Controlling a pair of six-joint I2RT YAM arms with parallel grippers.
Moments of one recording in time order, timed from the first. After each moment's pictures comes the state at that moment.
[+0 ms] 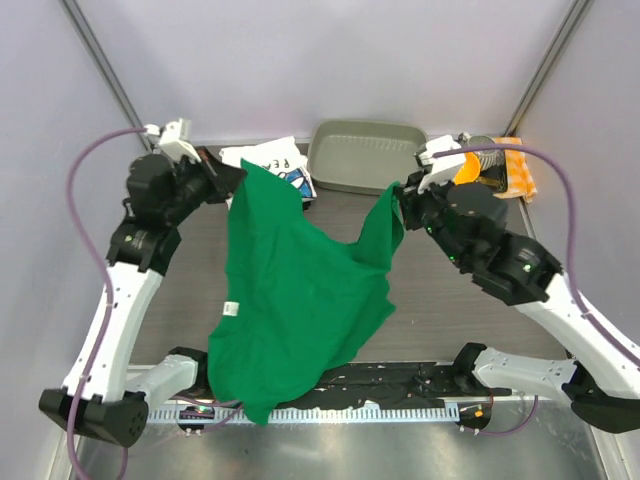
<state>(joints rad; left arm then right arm) -0.22 1.02 1.31 -0.38 0.28 -0.49 0.86 1.00 1.43 -0.58 0.46 0.06</state>
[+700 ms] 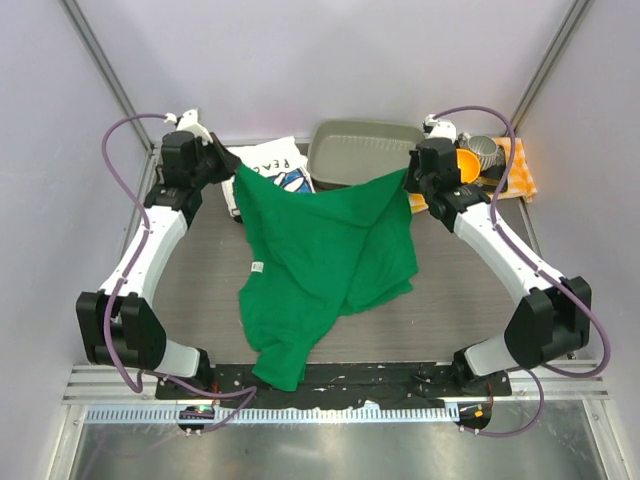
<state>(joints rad) -0.11 1.42 1.23 -0.15 0.17 -0.44 0.33 1.41 1.23 -0.28 0.29 0.30</state>
